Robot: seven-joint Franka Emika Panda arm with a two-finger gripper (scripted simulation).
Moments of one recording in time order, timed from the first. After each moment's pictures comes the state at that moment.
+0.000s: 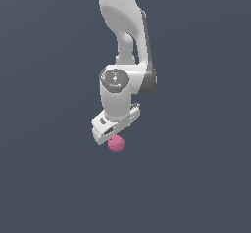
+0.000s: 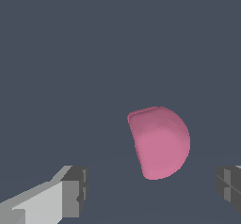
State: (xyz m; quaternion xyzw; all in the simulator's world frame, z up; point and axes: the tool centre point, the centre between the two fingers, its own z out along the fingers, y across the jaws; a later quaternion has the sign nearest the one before) arm 0.047 -0.029 0.118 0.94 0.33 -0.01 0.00
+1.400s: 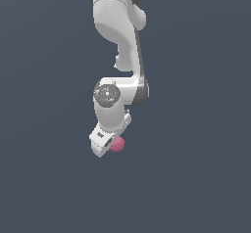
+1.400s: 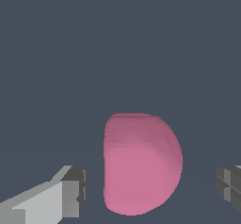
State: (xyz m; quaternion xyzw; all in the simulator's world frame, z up) arm 0.067 -0.047 0.081 0.89 0.45 0.00 0.00
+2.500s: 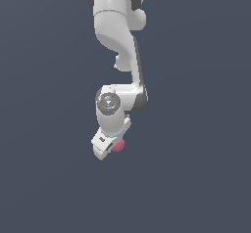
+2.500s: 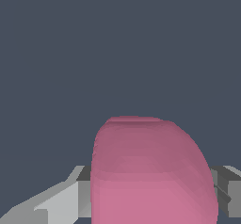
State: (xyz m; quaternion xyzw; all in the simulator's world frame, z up) arm 0.067 -0.047 0.048 0.89 0.45 0.00 0.00
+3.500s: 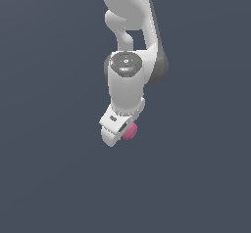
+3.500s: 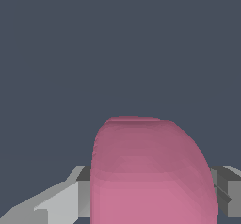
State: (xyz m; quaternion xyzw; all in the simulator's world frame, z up) arm 0.062 0.001 0.170 0.89 0.45 0.00 0.00
